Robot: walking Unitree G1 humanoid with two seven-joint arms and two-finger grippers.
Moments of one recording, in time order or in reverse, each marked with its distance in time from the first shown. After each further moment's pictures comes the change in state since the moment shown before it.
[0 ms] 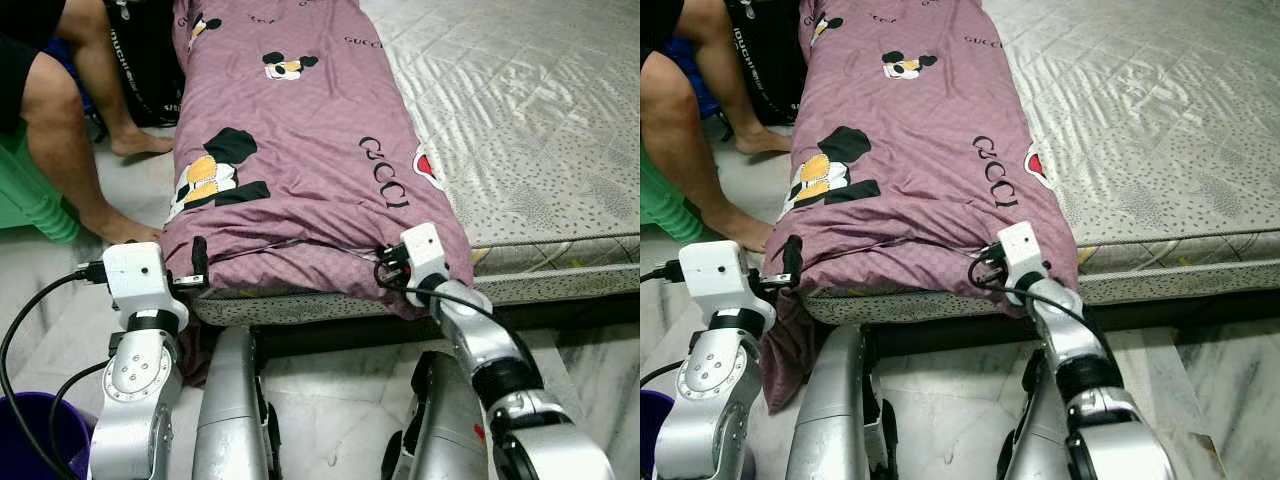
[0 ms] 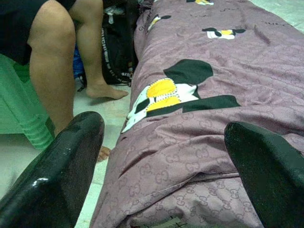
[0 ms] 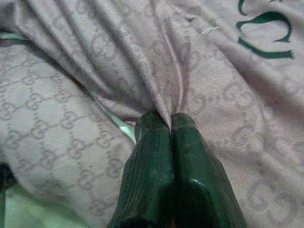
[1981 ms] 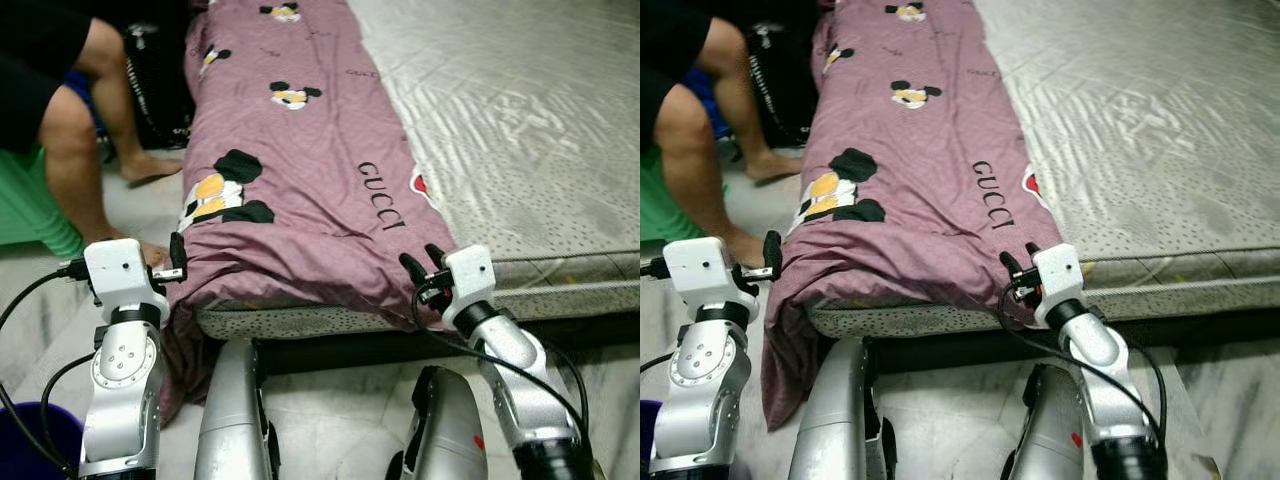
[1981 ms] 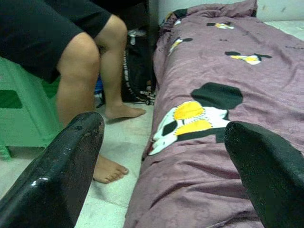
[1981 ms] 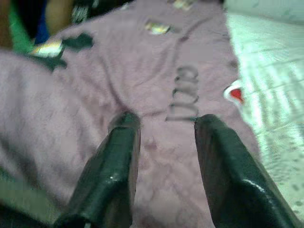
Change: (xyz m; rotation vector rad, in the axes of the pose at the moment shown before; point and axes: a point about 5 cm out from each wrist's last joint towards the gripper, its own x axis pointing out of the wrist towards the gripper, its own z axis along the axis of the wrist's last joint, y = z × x) left arm 0.019 0.021 -0.013 0.019 -0.025 0.067; right arm -0.071 0.001 0.015 -0.022 -0.251 -0.126
